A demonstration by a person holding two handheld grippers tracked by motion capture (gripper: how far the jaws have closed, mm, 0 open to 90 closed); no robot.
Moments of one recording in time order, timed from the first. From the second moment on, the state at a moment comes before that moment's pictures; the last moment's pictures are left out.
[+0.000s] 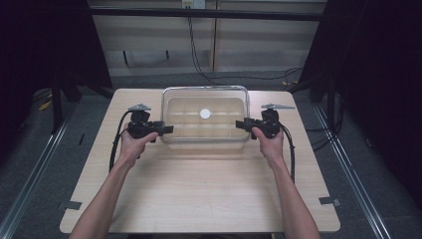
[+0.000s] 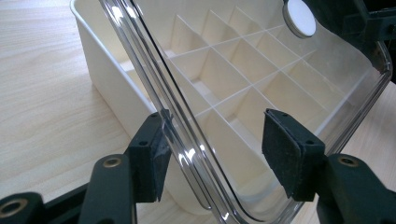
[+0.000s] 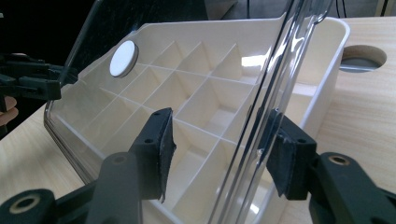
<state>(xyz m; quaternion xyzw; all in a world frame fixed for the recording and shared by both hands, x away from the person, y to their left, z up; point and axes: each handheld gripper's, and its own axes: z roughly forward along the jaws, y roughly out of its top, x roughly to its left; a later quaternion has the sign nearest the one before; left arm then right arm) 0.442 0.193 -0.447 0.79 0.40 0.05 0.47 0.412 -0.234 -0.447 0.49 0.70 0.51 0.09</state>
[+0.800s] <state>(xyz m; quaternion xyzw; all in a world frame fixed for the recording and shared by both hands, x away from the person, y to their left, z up) 0.431 0.200 -0.444 0.77 0.39 0.06 0.49 0.401 -0.240 -0.446 0.50 0.69 0.52 0.07</state>
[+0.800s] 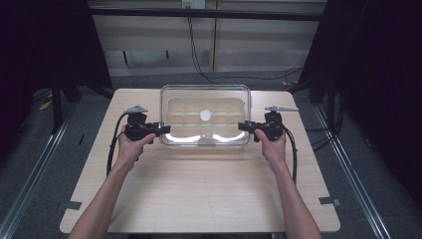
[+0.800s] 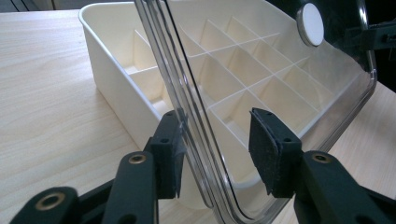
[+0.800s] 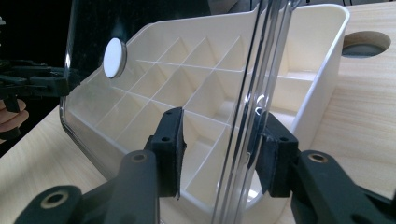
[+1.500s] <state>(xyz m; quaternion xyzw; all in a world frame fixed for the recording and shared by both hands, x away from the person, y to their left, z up) 0.421 0.203 -0.439 0.77 0.39 0.07 0.50 0.394 -0.239 -0.436 0.50 0.69 0.51 0.09</state>
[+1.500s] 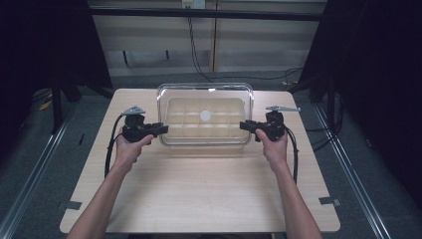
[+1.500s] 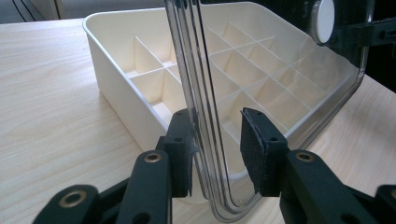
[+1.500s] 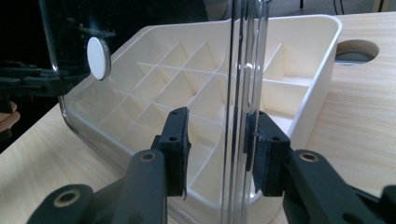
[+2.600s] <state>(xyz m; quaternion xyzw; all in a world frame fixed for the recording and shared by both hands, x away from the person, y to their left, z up) 0.407 0.202 -0.431 0.78 0.38 0.07 0.50 0.376 -0.243 -0.425 0.50 0.69 0.52 0.09</state>
